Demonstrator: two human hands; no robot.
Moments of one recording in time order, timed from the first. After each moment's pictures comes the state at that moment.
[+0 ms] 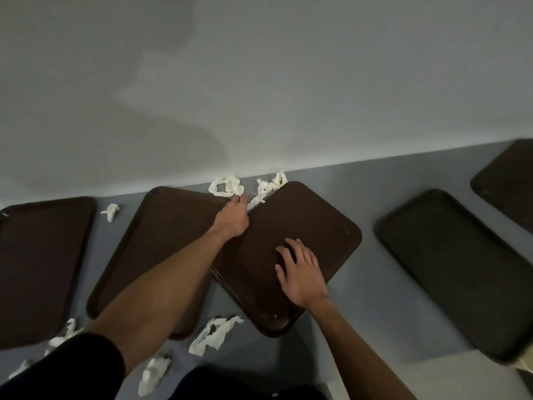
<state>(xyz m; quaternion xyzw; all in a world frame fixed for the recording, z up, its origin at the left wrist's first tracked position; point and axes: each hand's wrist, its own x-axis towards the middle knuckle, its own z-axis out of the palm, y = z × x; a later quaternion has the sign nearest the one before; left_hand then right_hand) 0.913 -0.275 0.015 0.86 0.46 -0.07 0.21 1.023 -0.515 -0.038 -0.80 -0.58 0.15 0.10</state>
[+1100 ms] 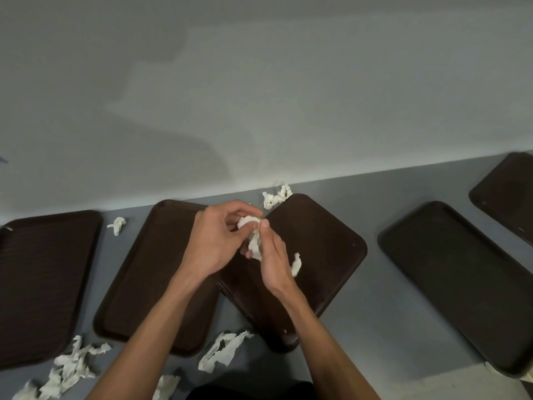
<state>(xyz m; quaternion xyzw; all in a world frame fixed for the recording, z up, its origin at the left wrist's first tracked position) 0.838 -0.355 0.197 0.77 0.40 0.24 0.43 0.944 -0.435 0.108 -0.60 -0.33 0.42 0.59</state>
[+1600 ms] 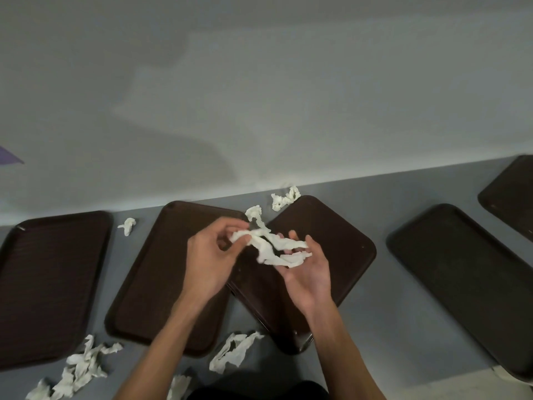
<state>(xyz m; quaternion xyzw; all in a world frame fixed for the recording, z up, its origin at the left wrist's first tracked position) 0.800 -0.368 0.173 0.73 0.45 0.30 0.41 0.966 -0.462 0.082 -0.32 0.12 0.56 0.76</state>
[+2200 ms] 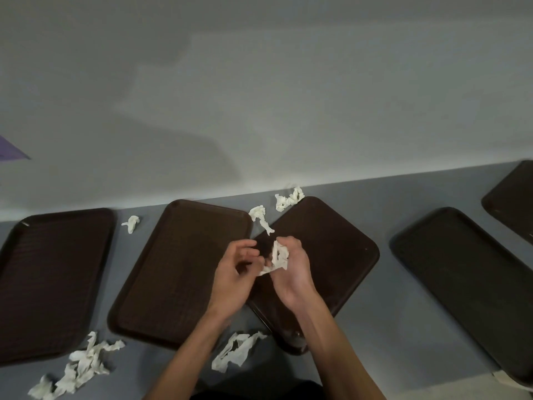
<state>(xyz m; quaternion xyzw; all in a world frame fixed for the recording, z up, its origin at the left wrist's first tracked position) 0.806 -0.401 0.113 0.60 0.48 0.29 0.57 0.936 -0.432 0.095 -0.50 0.02 0.54 0.67</state>
